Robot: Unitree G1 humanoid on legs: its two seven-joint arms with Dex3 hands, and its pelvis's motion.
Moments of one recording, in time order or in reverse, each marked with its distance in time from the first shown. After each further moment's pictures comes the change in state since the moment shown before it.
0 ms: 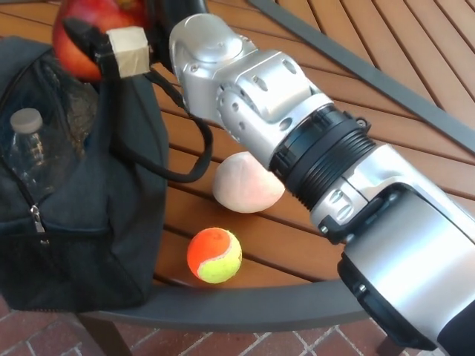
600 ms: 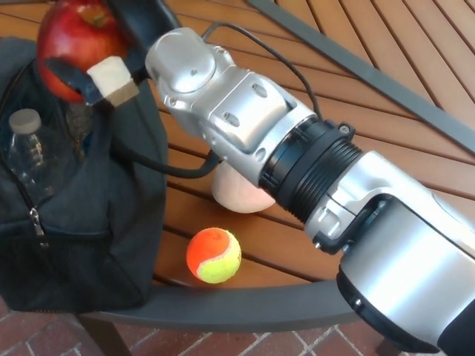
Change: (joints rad) left_arm 0.007 -0.008 -0.008 -0.015 0.001 0.000 0.020; right_arm 0.000 0.000 0.193 -0.034 -0.221 -0.058 0.089
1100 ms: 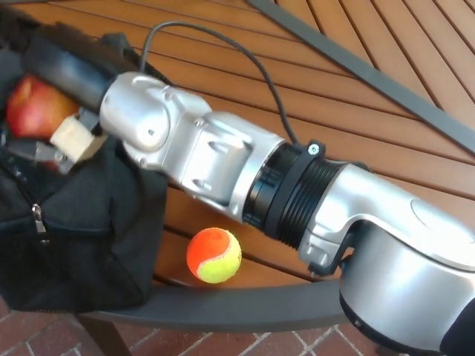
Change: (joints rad) left_arm 0.000 -0.005 0.003 -0.004 0.000 0.000 -0.001; right_arm 0.006 0.000 0.297 -0.087 -0.223 -0.114 0.105
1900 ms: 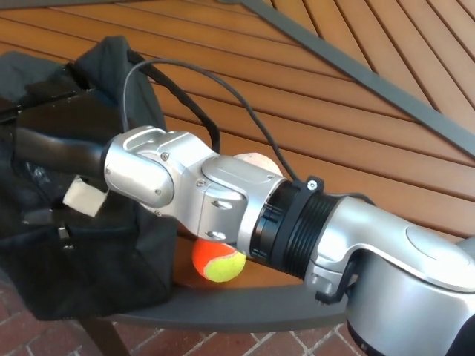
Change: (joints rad) left_arm -0.017 -0.028 0.022 0.008 -0.002 0.000 -0.004; right_arm 0.096 -0.003 0.060 -0.011 -0.352 -0.113 0.133
